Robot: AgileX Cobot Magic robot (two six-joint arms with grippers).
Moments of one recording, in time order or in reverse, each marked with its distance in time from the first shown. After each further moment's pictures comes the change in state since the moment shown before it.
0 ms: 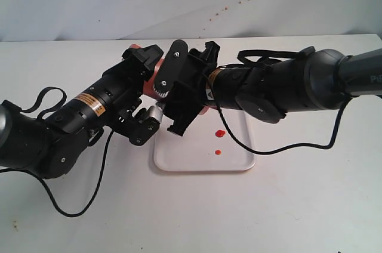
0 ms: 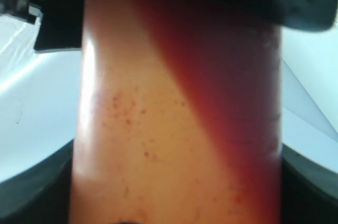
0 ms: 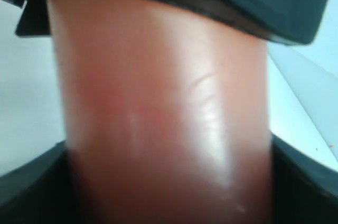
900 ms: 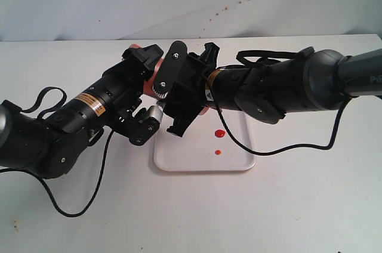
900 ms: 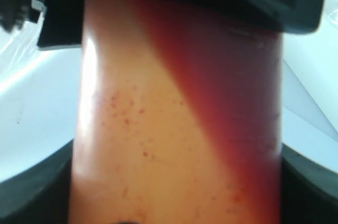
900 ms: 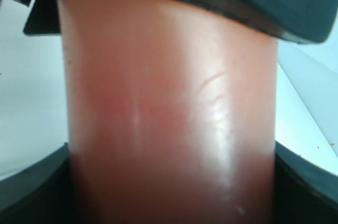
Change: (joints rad) left arm 0.000 0.000 0.000 0.000 0.000 0.000; right arm 0.000 0.000 0.000 0.006 0.009 -0.004
